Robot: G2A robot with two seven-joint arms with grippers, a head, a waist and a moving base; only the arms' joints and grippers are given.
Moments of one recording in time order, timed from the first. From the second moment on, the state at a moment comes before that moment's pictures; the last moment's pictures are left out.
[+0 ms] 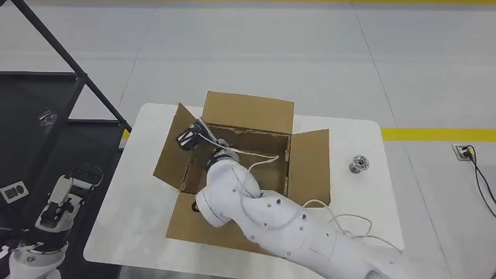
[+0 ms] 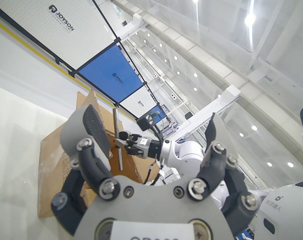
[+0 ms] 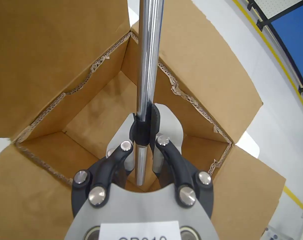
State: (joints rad) left arm 1.57 -1.16 -1.99 -1.82 -0.35 -0.65 -0.55; right arm -0.34 -1.68 0.43 -1.18 -1.35 0.40 1.09
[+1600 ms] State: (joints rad) left arm 1.57 -1.16 -1.99 -1.82 -0.35 -0.65 -0.55; right arm -0.20 -2.01 0.41 -0.31 -1.07 0.19 0.96
